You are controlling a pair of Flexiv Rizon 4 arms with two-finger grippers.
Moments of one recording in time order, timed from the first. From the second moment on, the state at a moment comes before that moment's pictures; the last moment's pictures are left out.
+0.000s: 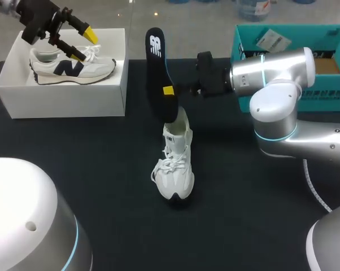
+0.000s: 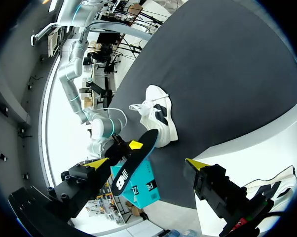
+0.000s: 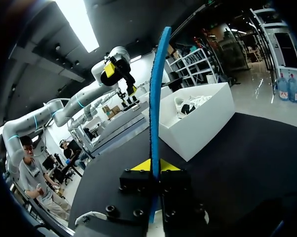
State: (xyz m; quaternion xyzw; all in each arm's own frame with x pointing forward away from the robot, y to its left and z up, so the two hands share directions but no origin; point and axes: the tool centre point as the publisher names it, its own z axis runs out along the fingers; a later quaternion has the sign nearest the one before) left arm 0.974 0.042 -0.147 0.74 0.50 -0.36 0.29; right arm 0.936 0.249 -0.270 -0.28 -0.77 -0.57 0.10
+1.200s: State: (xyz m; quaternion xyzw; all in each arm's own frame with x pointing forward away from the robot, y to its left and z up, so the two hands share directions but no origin) left arm 0.974 0.042 -0.147 0.74 0.50 -0.36 0.29; right arm 0.927 0.245 -0.279 -0.30 -0.76 -0.57 0.09
